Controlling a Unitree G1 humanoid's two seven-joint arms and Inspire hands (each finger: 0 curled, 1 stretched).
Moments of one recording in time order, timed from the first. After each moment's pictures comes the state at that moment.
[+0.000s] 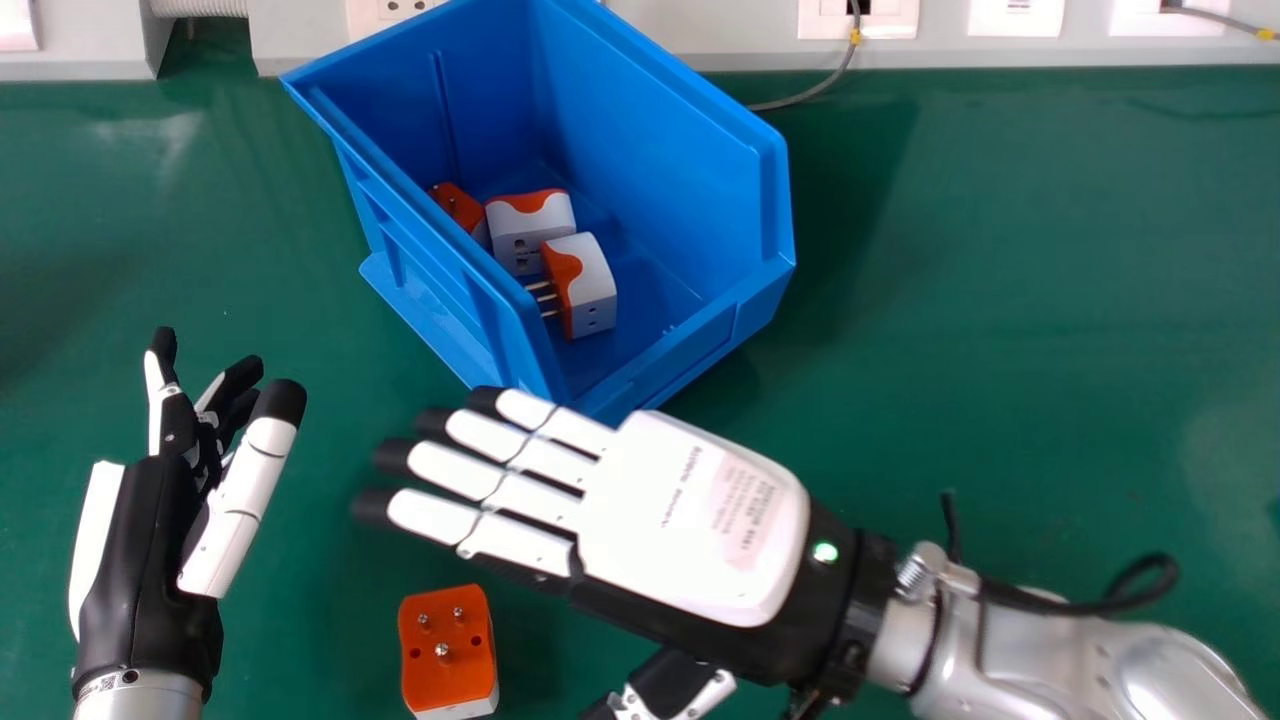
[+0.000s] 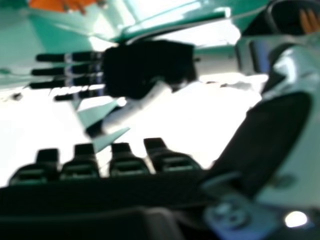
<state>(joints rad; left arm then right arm) 0.32 0.17 0.25 -0.08 -0.04 -0.16 -0.09 -0.27 -0.45 0.54 0.08 -0.95 -0.78 -0.14</state>
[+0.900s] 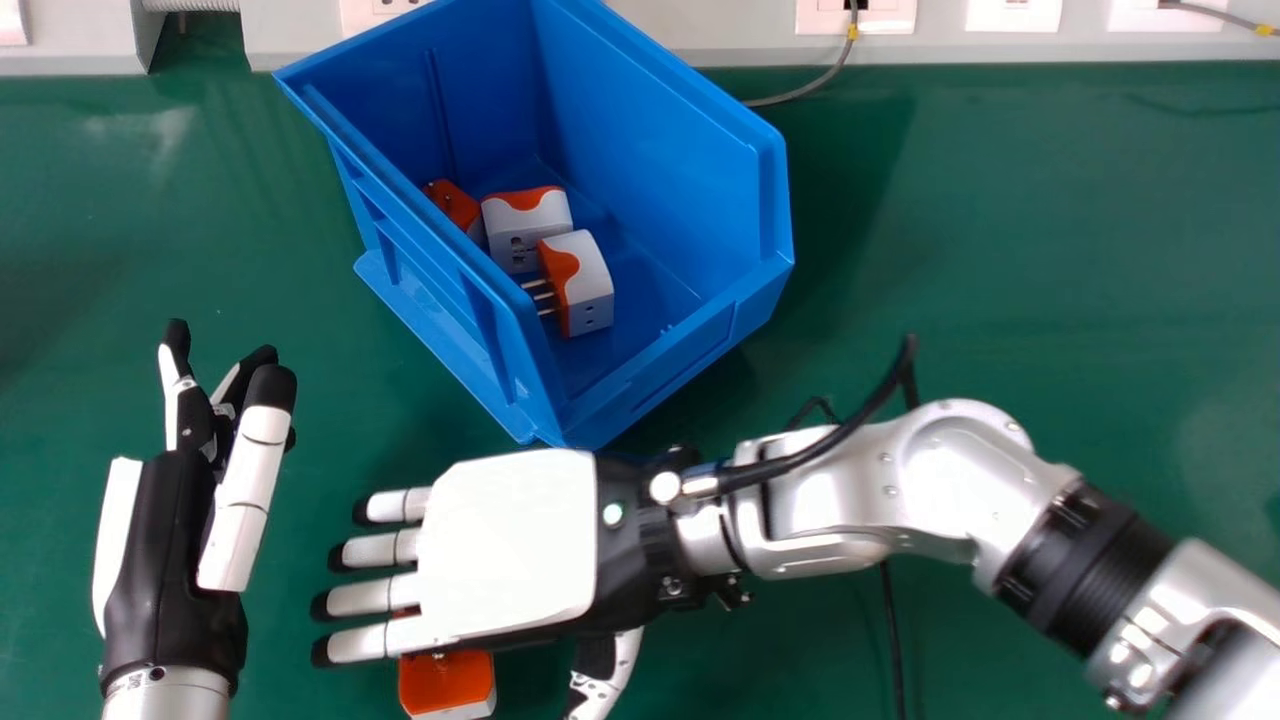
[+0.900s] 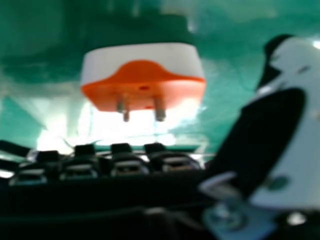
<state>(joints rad) 0.33 0.12 0.22 -0.10 -0.04 -0.18 -0.06 -0.81 -0.28 0.86 0.44 -1.21 -0.82 0.07</state>
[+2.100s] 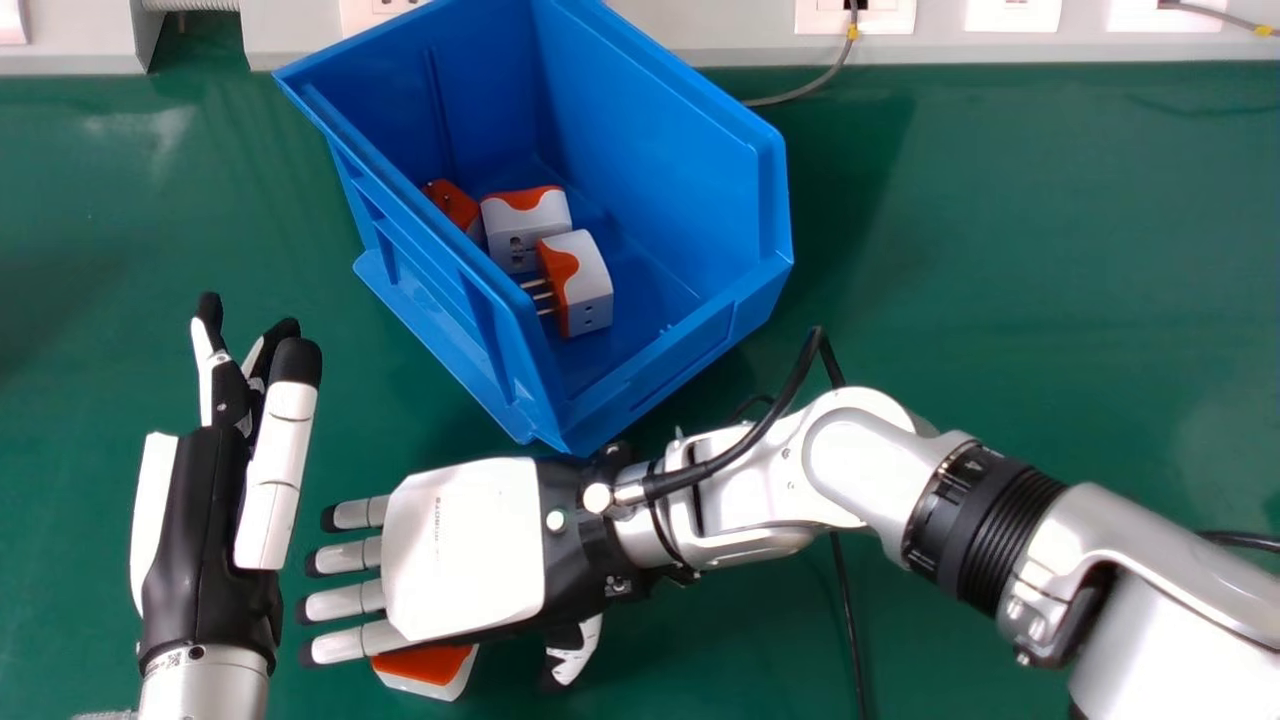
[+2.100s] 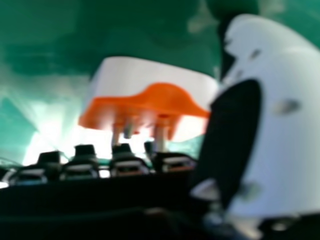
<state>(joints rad) 0.33 0.09 0.17 -0.19 0.01 -0.12 -0.02 -0.95 -0.17 1.06 0.69 -1.31 -0.71 -0.15</state>
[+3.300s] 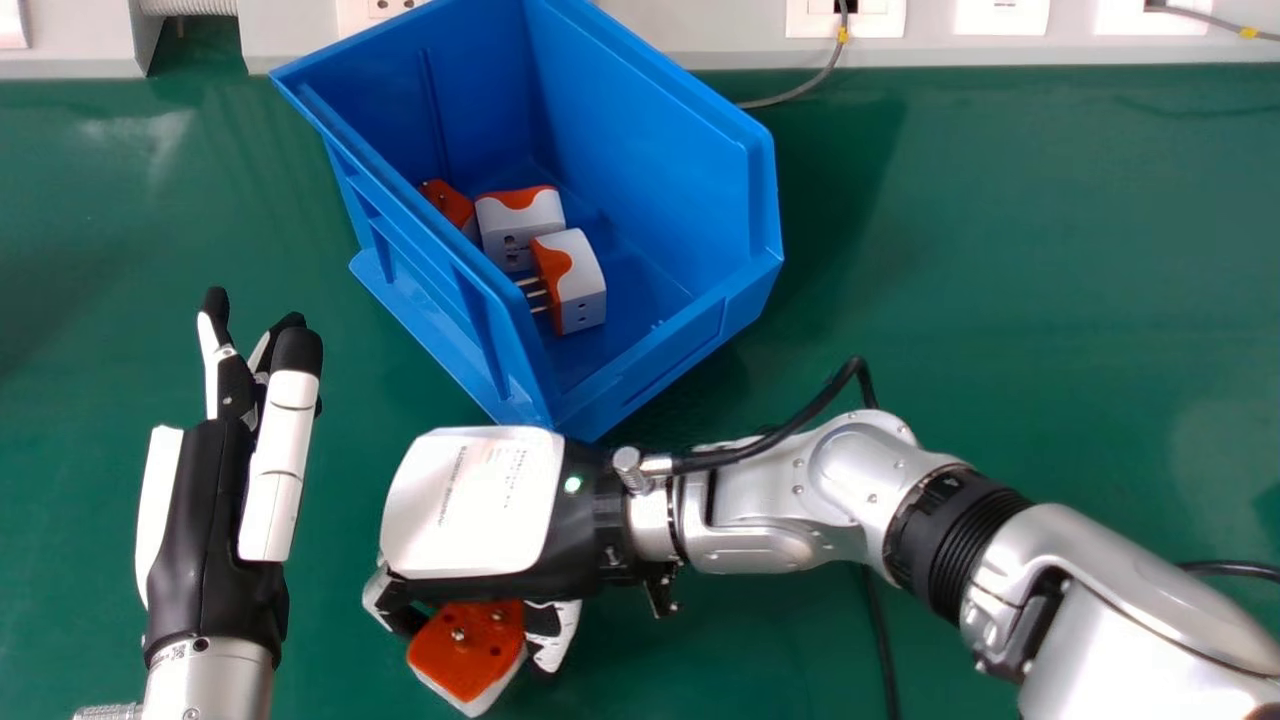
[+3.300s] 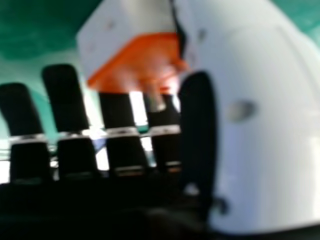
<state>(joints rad) 0.33 0.09 0.16 -0.23 0.00 -0.07 -0.02 -0.93 -0.08 1.01 1.02 -1.10 -0.75 -0.33</state>
